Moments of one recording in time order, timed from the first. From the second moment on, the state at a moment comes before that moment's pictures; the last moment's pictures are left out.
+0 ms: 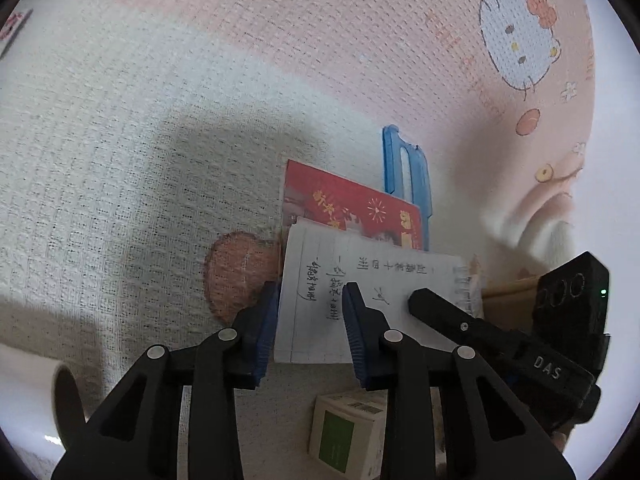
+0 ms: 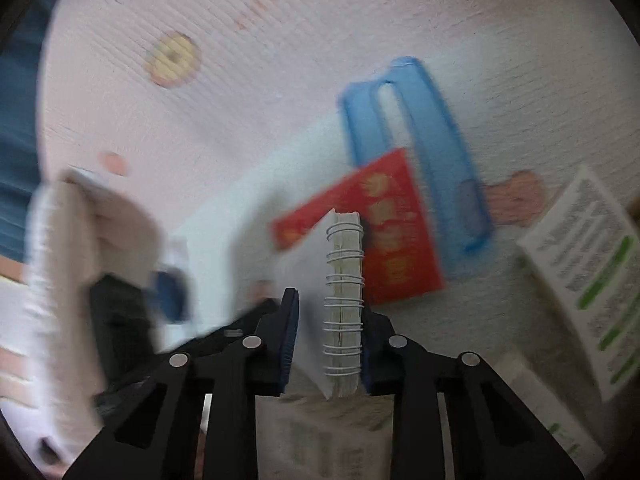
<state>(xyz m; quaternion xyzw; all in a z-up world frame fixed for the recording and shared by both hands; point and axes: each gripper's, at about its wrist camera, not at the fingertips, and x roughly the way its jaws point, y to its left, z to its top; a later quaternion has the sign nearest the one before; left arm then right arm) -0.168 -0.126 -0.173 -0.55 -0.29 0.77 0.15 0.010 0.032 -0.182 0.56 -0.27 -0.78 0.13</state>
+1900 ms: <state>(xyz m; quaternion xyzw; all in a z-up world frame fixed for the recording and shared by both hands) -0.057 -0.082 -0.114 -0.56 -0.12 0.80 0.18 0.127 0.052 -0.134 0.54 -0.19 -0.81 0.13</state>
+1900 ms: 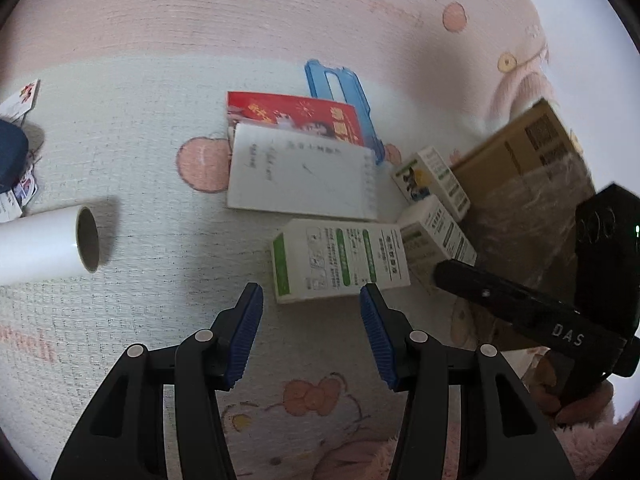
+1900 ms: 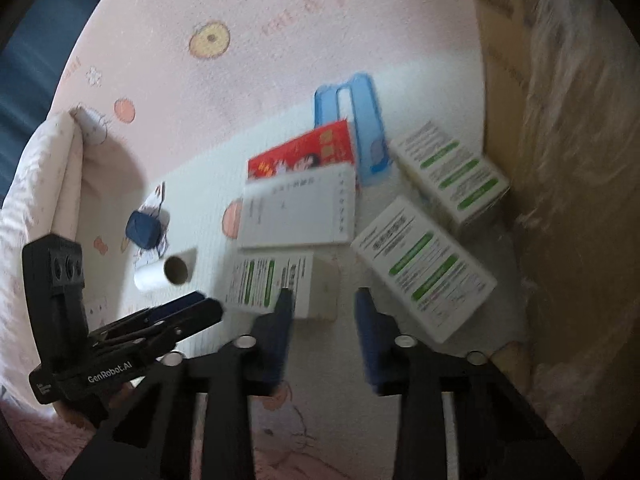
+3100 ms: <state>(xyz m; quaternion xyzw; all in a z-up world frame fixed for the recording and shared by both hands) -0.061 -0.259 -0.115 -0.50 -0.20 0.84 -0.06 0.034 -0.143 -0.190 0.59 -0.21 -0.70 0.34</state>
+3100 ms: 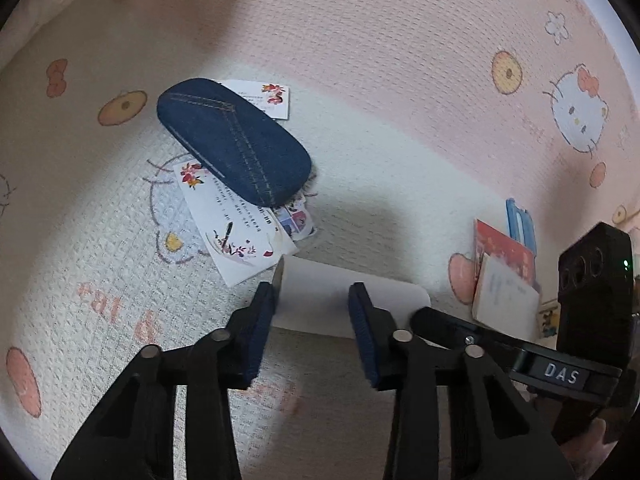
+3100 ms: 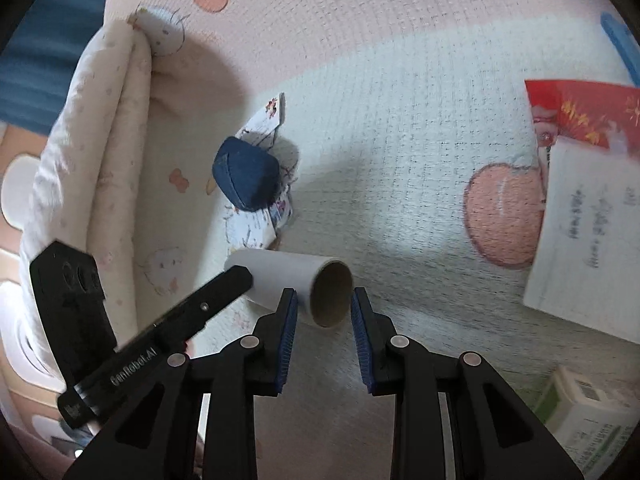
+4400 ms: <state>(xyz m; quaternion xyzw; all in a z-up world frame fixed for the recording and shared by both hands) -0.070 -0.087 -0.084 -0.51 -0.17 0.82 0.18 0.116 0.038 -0.124 0.53 -0.20 -0.81 0.16</state>
